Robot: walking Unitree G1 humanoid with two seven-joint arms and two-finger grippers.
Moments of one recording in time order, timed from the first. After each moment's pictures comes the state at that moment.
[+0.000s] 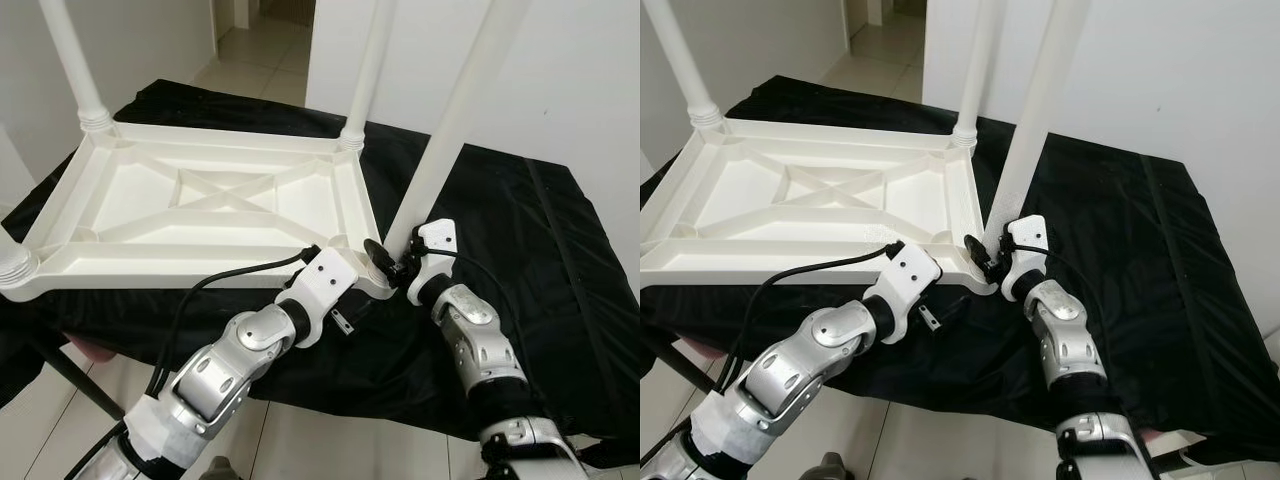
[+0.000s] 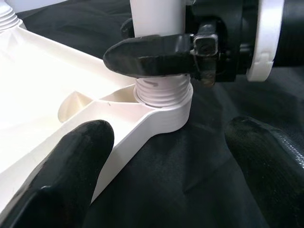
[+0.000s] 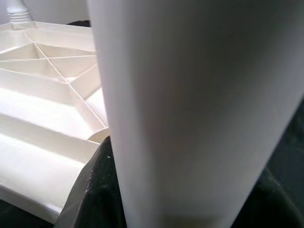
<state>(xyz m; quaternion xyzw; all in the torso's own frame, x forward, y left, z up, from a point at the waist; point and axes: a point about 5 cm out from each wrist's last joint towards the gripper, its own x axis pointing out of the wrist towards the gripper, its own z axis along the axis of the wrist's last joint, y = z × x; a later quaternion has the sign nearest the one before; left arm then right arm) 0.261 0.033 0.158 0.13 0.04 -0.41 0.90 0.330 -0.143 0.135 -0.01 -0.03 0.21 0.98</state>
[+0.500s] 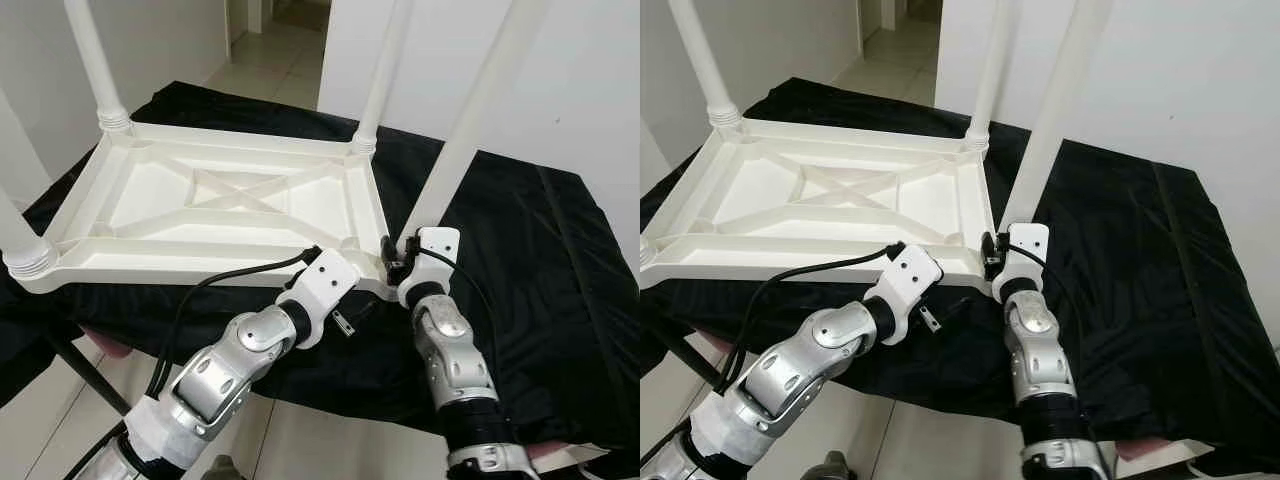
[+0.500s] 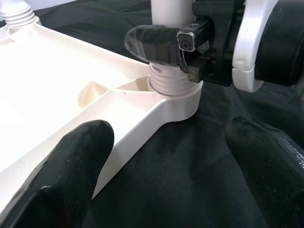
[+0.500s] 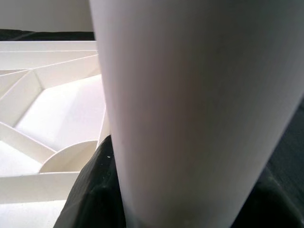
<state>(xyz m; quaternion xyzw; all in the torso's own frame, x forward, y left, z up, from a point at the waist) 0.260 0.032 0.157 0.13 0.04 -0.42 0.90 0.321 -0.136 0.131 0.03 -0.02 -0.03 1.00</state>
